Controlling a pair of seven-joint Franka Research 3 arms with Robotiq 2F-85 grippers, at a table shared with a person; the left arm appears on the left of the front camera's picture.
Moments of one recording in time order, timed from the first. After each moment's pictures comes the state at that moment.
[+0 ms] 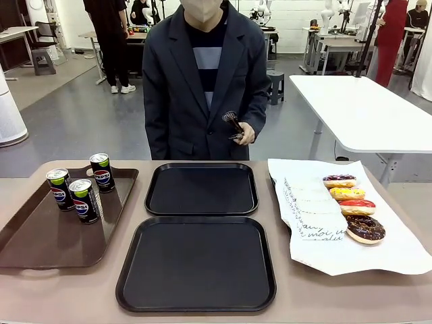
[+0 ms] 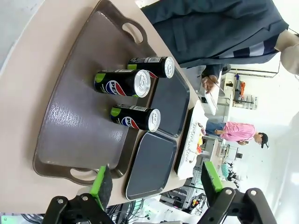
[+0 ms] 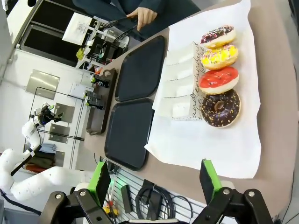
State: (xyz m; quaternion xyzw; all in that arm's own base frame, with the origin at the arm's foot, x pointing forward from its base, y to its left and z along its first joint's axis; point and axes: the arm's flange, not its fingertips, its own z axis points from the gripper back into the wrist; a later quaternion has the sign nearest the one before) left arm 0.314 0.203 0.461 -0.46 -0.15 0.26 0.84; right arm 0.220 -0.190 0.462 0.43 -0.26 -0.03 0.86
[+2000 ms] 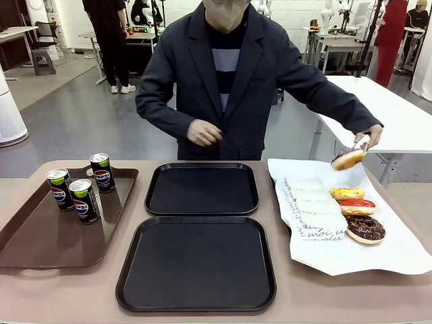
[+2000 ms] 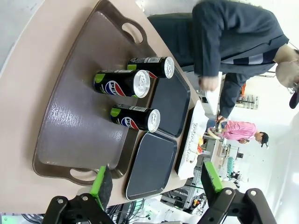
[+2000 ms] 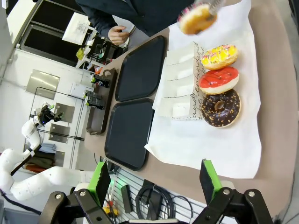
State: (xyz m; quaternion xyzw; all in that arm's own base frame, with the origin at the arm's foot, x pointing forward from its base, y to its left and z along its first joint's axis) left arm 0.317 0.201 0.466 -0.46 -0.15 0.26 0.84; right arm 0.220 -0.190 0.462 0.43 -0.26 -0.03 0.86
